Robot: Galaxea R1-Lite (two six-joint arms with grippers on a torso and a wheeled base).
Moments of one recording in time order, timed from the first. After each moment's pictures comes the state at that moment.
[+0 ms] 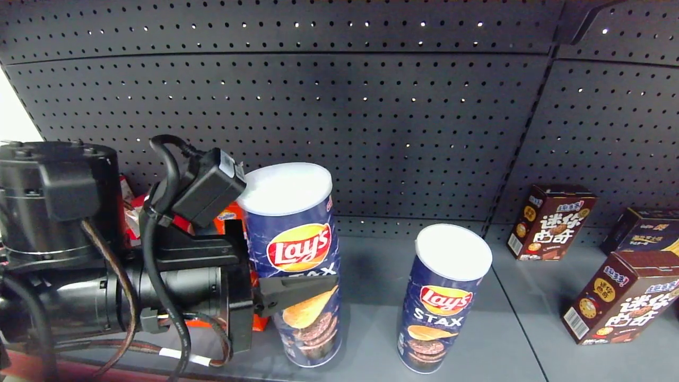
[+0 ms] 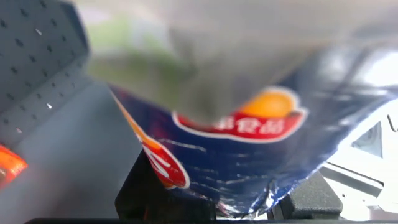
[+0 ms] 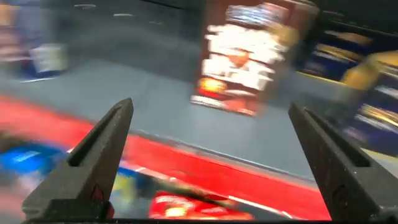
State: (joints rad) left arm -0.58 1.42 -0.75 -0.41 -0.54 0.09; right arm 0.30 0.03 -0.04 -0.04 -0.19 -0.17
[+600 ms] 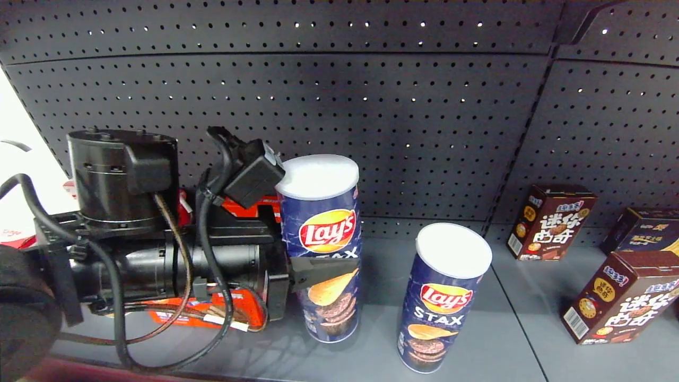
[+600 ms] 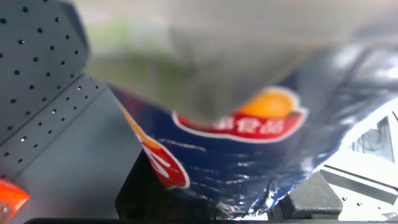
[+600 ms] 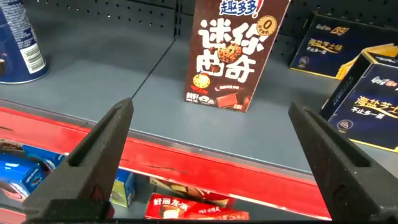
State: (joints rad) left arm -0.57 1.55 -0.84 -0.45 -0.60 0.13; right arm 0.31 0.00 -0.01 -0.05 -0.20 -0.15
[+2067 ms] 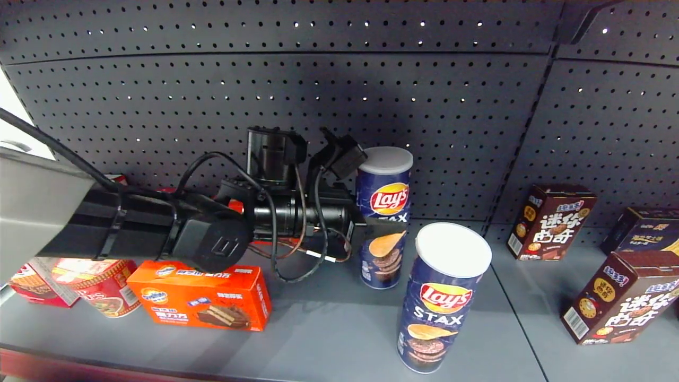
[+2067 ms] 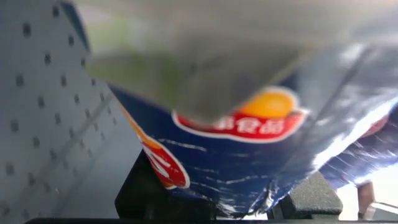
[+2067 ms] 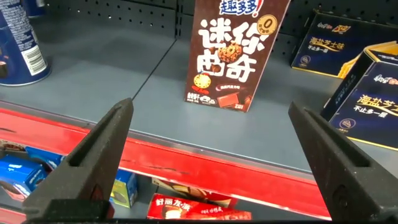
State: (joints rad) left arm -0.55 2.00 -1.27 -0.45 -0.71 0.16; right arm 0.31 0.00 -0.01 -0.05 -0.20 -0.15
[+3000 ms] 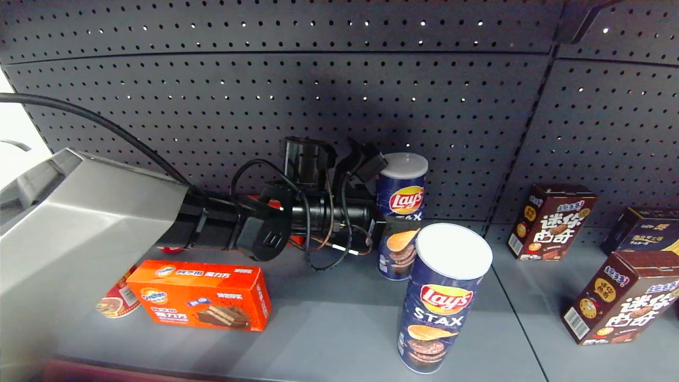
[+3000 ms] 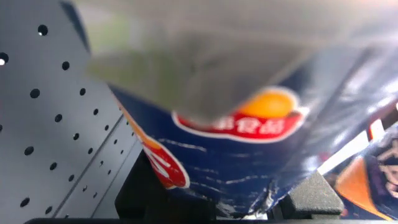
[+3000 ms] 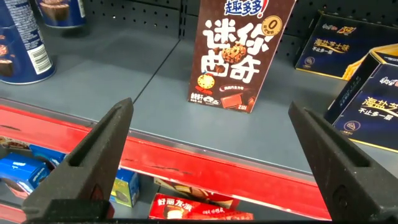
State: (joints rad) left arm -0.56 2.18 -1.46 -0.45 -0.74 0.17; right arm 0.31 0.00 -0.01 -0.05 -0.18 -0.15
